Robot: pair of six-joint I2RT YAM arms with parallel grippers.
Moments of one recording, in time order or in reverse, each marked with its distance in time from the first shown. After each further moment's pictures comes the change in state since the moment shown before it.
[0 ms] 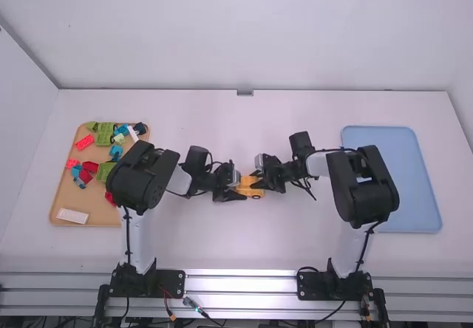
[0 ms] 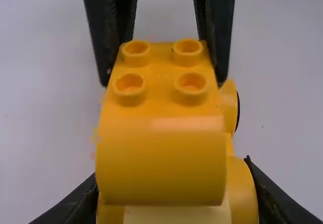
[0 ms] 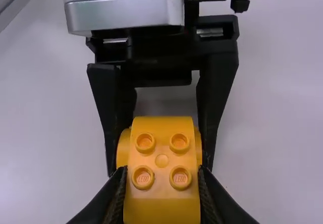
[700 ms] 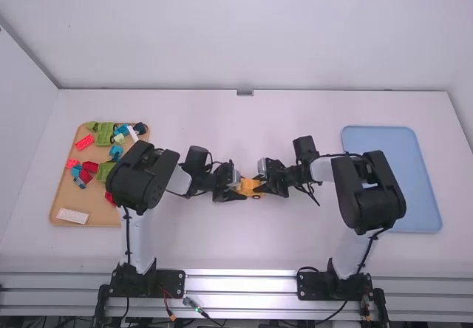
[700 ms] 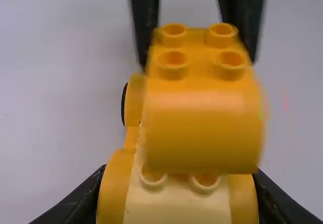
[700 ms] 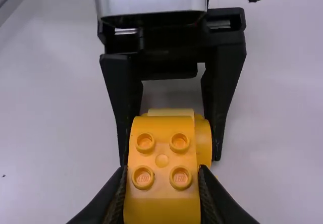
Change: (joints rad) left arm 0.002 0.000 -0.001 0.003 -0.002 -0.004; right arm -0.017 -0.063 -0.079 -0.001 0.011 -0.020
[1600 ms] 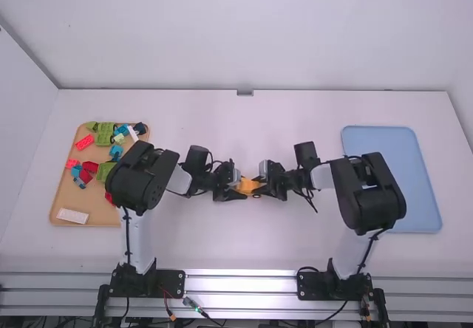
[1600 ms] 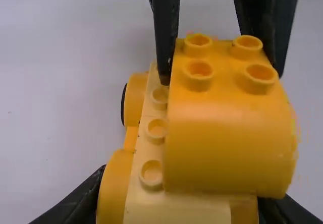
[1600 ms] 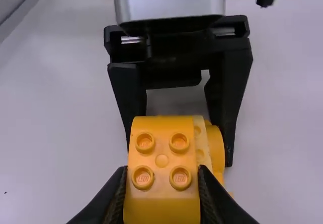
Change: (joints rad) left arm -0.003 -0.006 0.006 -0.022 -0.011 -0.010; right arm -0.011 -0.001 -0.086 0.214 -0.046 0.149
